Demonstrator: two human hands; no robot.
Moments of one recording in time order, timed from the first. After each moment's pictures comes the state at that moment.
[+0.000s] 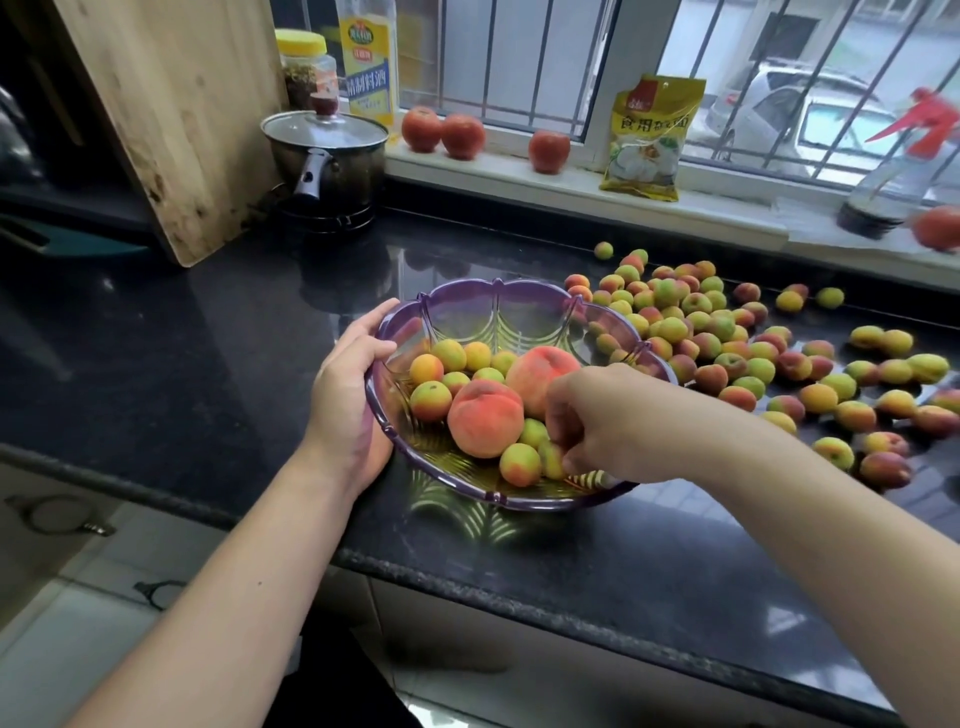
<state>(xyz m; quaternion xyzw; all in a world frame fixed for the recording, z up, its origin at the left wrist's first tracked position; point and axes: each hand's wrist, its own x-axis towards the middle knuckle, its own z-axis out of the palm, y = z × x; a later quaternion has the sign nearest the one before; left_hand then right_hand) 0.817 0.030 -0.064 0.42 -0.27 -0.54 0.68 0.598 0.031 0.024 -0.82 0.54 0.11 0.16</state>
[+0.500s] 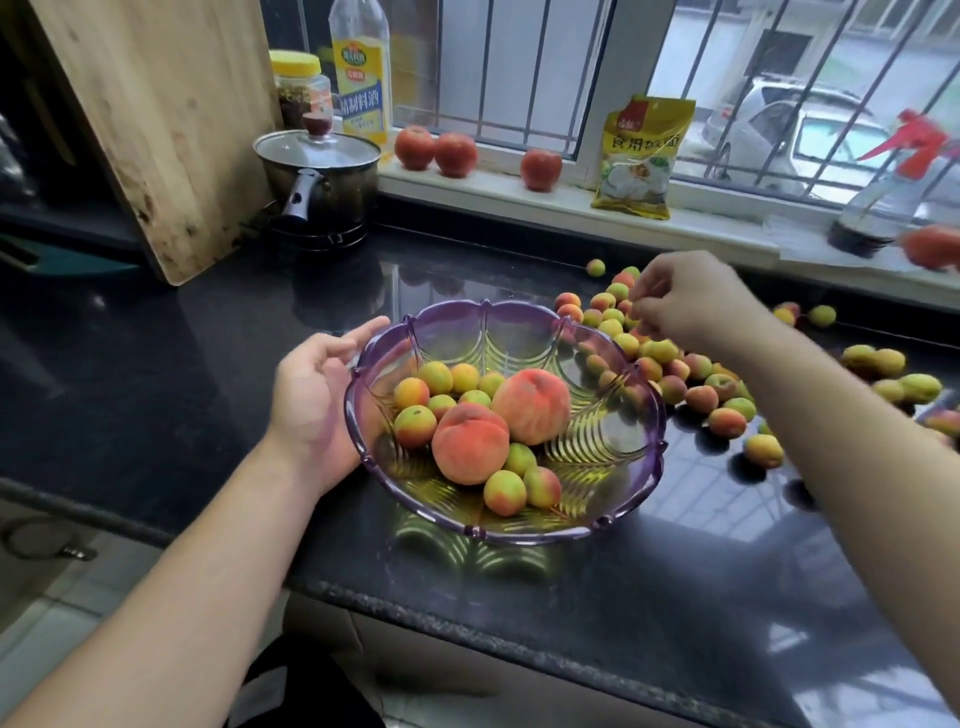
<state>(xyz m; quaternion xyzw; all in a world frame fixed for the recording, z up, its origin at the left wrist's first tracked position) 0.829 0.013 -0.047 0.40 -0.22 -0.61 0.65 0.533 -0.072 0.044 -0.71 0.66 -0.23 0.12</state>
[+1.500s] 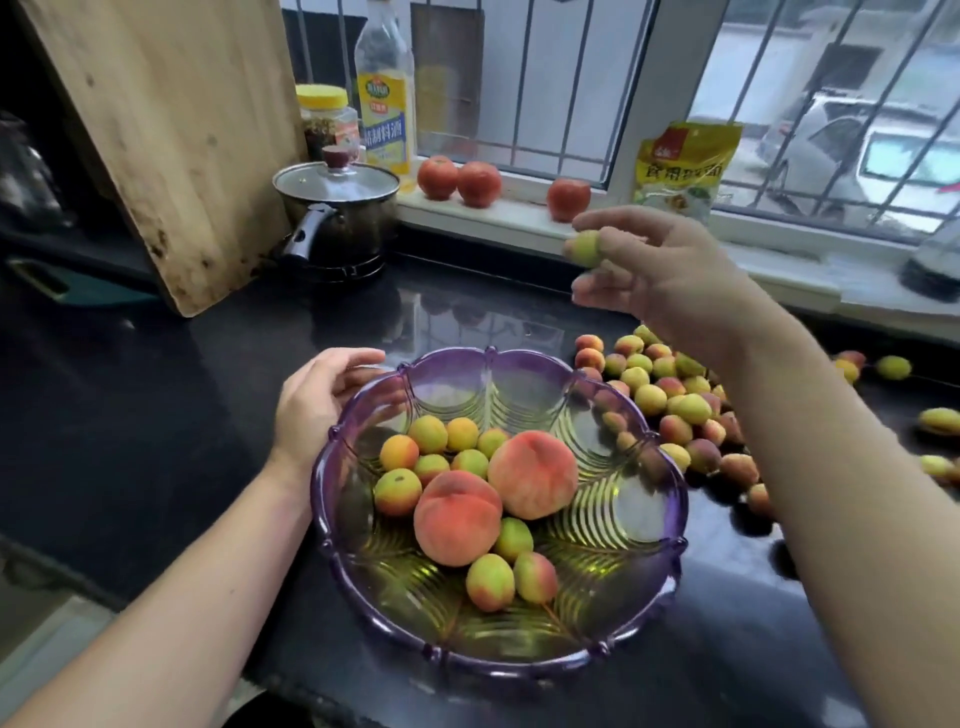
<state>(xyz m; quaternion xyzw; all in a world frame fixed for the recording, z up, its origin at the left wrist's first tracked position) 0.832 -0.036 -0.060 0.50 -0.29 -0.43 0.69 0.555 -0.136 0.065 -0.66 0.36 -0.42 0.51</state>
